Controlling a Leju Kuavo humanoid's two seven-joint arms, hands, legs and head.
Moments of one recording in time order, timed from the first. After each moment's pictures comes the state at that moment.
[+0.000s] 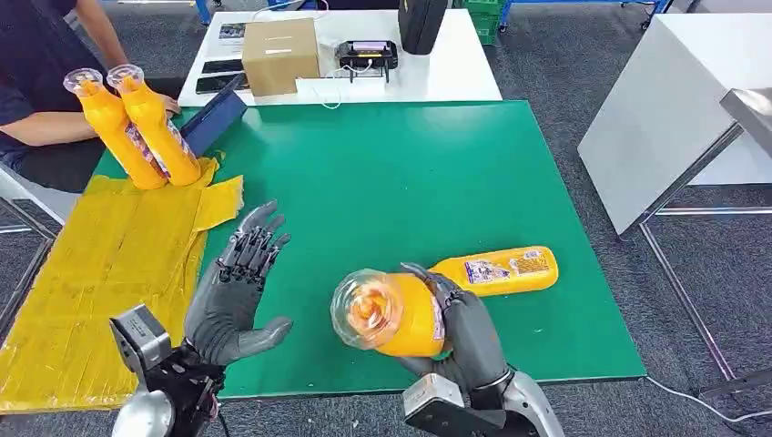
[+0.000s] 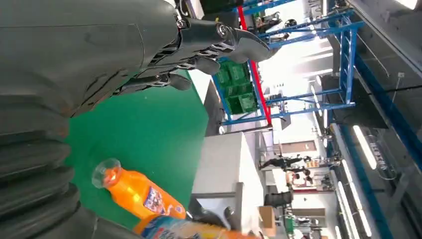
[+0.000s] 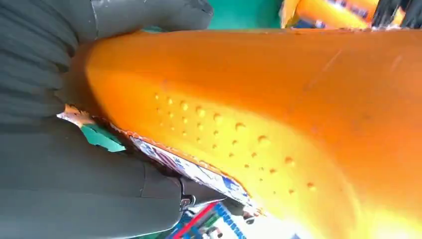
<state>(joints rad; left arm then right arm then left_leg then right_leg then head) 0.01 -0.04 -0.32 -1.88 -0.05 -0.19 -0.17 0.13 -0.09 0.51 -1.95 0.64 -0.17 -0.04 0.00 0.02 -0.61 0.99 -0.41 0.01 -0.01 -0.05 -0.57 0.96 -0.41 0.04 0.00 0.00</state>
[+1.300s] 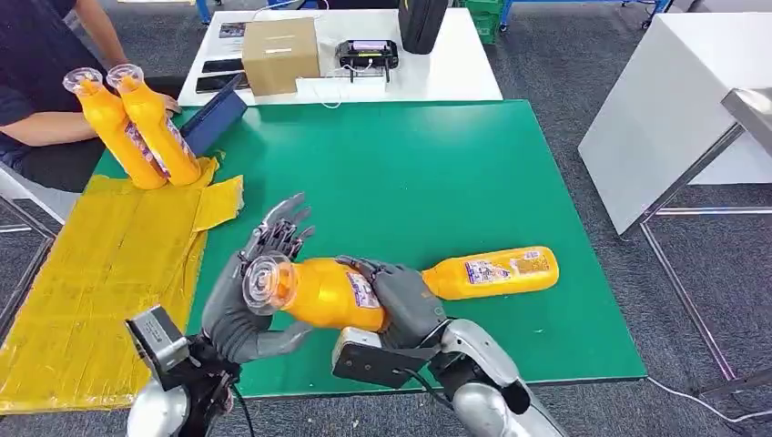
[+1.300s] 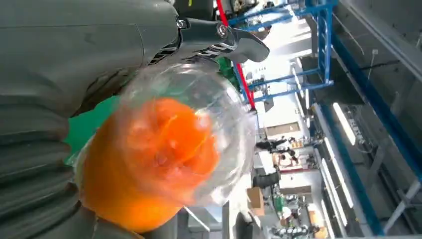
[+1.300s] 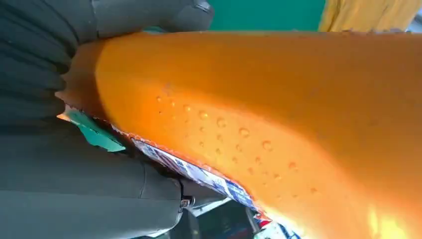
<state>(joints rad) -0.04 -0.09 -0.36 -1.87 -0.08 -0.24 -0.18 -0.17 -0.06 0.67 -1.74 0.64 0.12 0.13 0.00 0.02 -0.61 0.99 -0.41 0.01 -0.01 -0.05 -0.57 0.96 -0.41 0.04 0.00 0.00</state>
